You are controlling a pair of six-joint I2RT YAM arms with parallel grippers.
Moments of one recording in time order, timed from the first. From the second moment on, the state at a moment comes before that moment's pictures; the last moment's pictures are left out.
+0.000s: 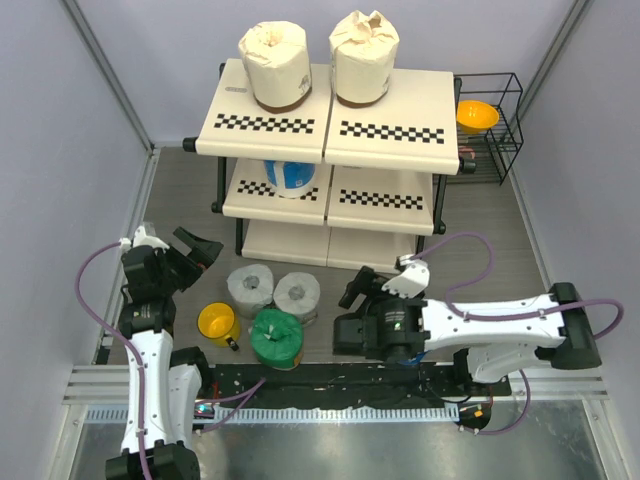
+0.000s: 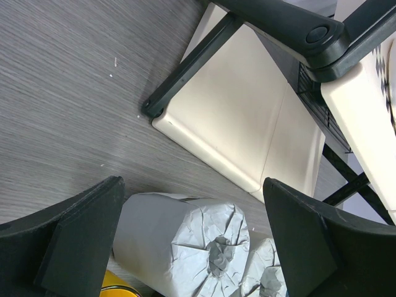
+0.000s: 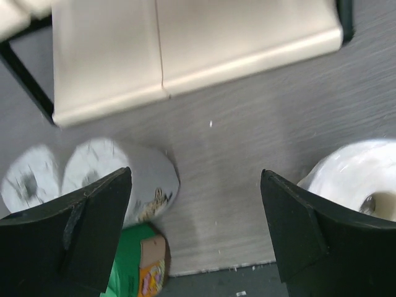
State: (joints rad) left arm 0.25 0.62 0.54 -0.42 0.36 -0.68; right arm 1.53 1.35 1.14 -1.31 1.05 1.97
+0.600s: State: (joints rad) left arm 0.25 0.63 0.53 -0.41 0.37 -0.68; right arm 0.63 1.06 1.05 -0.94 0.78 1.04
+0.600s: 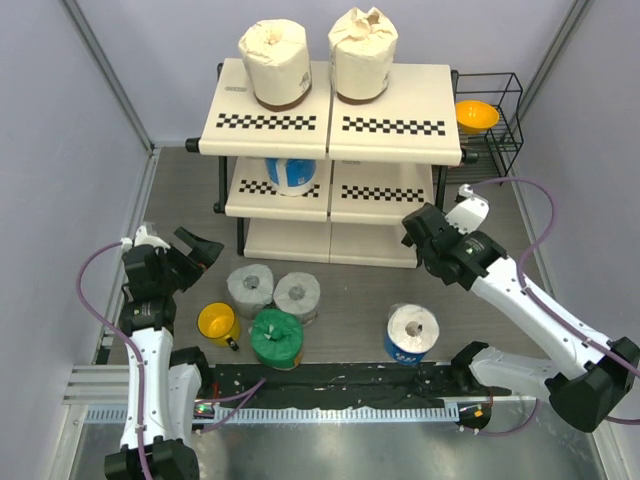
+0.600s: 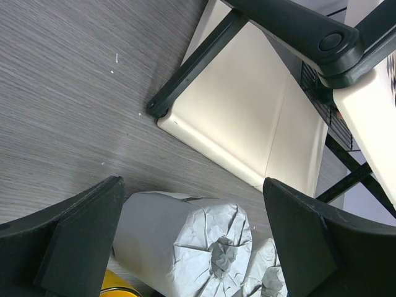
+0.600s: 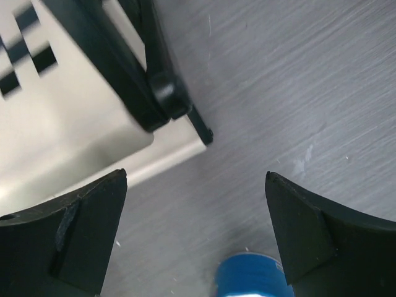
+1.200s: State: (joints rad) left arm 0.25 0.63 0.53 -0.41 0.37 -0.68; right arm 0.72 0.99 1.14 -1.17 0.56 1.06
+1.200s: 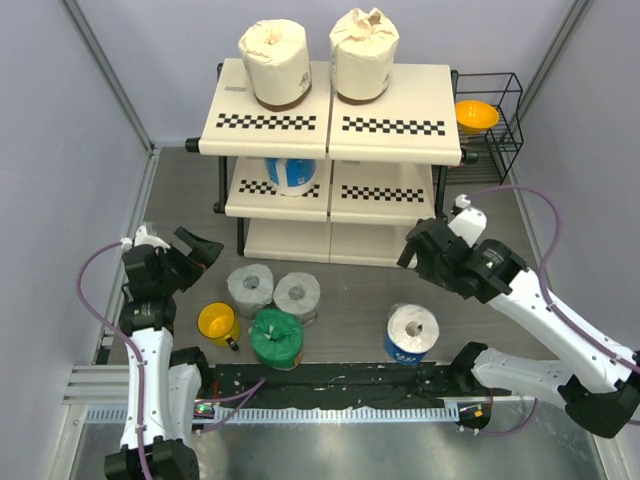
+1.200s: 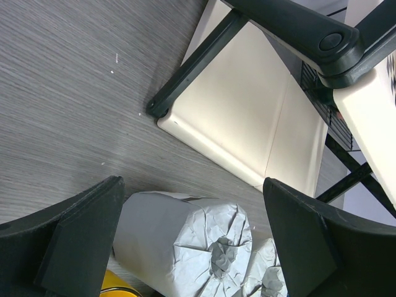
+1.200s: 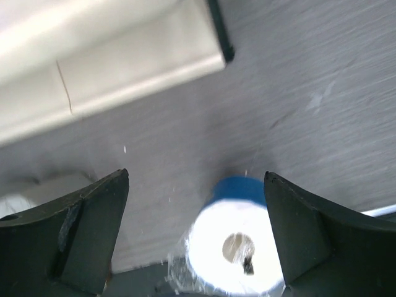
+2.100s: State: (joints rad) left arm 0.25 0.63 0.53 -0.41 0.37 -0.68; right arm 1.26 1.14 0.97 -1.27 0.52 1.50
